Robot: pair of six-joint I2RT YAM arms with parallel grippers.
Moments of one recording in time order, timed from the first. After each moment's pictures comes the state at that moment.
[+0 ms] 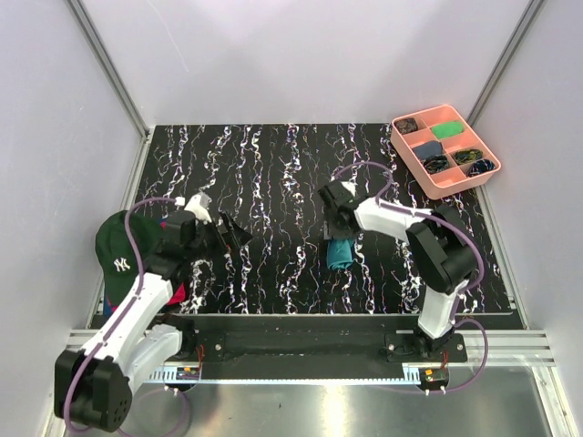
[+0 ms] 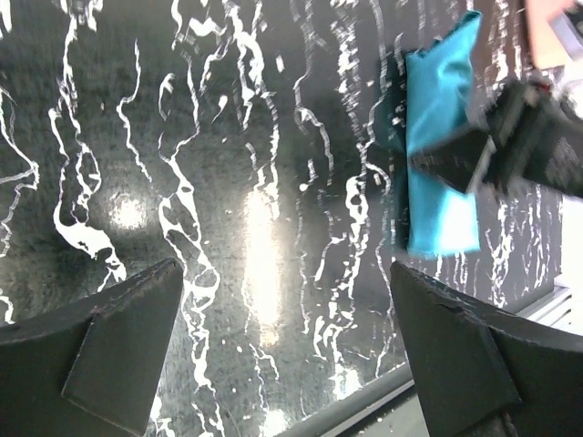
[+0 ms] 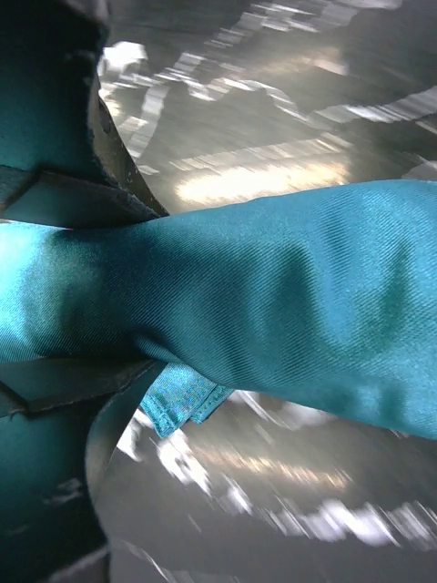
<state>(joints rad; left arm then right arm) -0.23 0.88 0.49 -0.21 0.31 -0.61 0.63 1.83 1.13 -0.47 0.22 0.56</state>
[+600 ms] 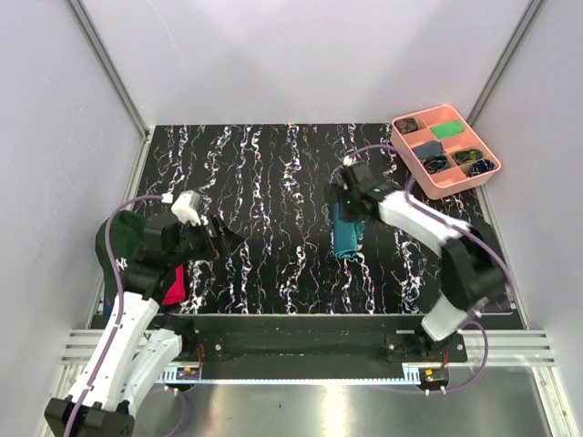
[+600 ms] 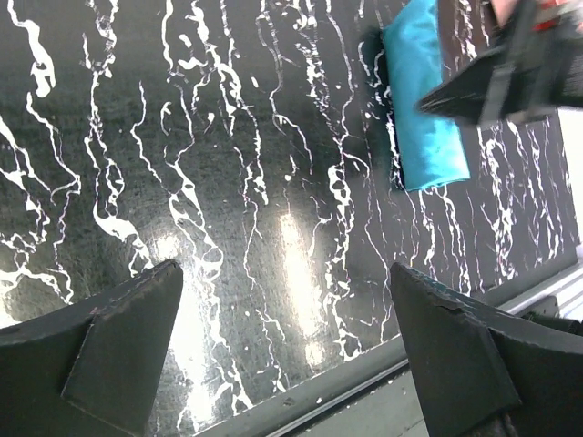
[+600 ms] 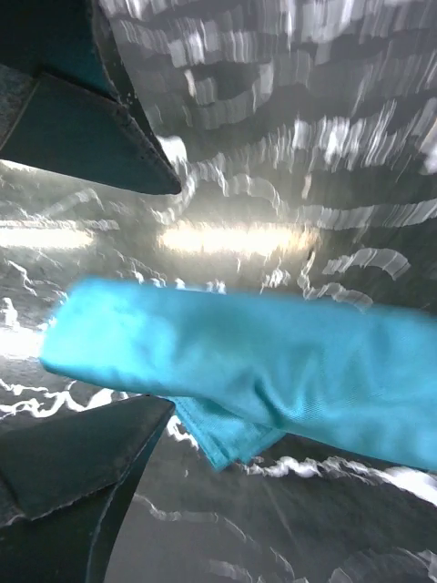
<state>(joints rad) -0.21 0.67 0.64 -0.50 0.33 -0.45 0.51 1.70 1.18 -0.48 0.06 0.47</state>
